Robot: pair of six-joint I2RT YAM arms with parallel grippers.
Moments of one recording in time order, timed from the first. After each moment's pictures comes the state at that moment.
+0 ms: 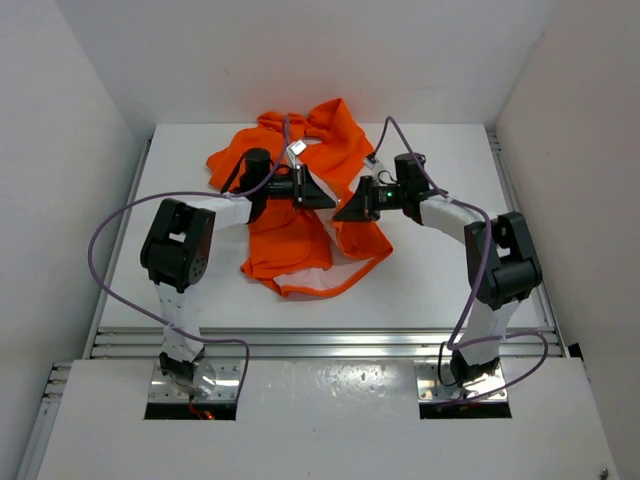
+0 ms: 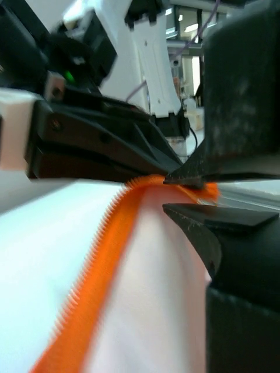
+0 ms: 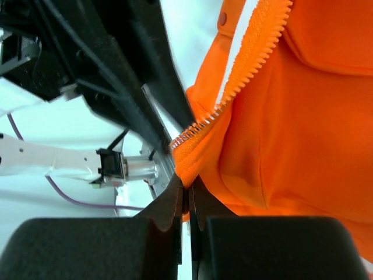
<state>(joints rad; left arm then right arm) -0.31 2.02 1.27 0.54 1.09 -0.92 0.28 1.85 1.14 0.08 -0.96 0.63</state>
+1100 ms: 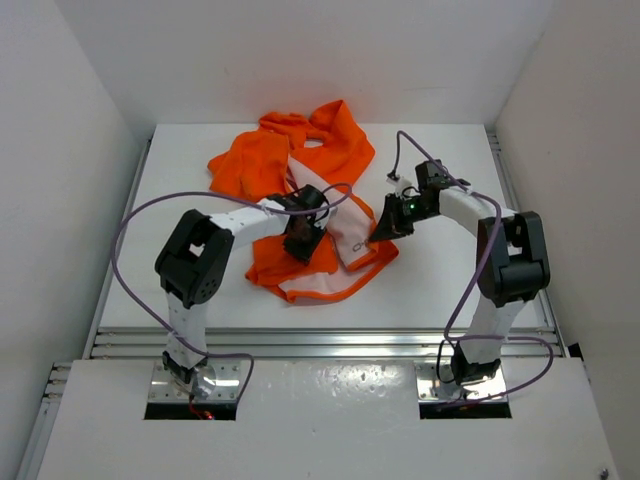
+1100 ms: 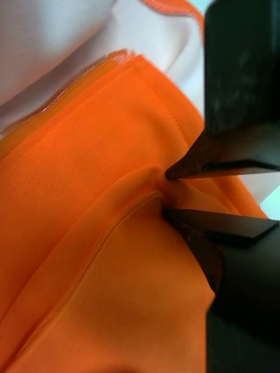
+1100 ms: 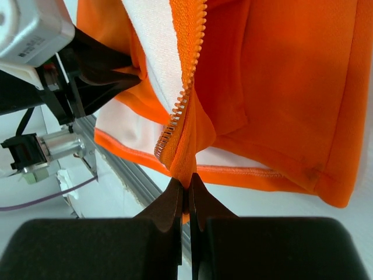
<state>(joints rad) -0.61 1.96 1.36 -0.62 0.05 -0.08 0.14 1.84 1.19 -0.55 -0.78 0.14</state>
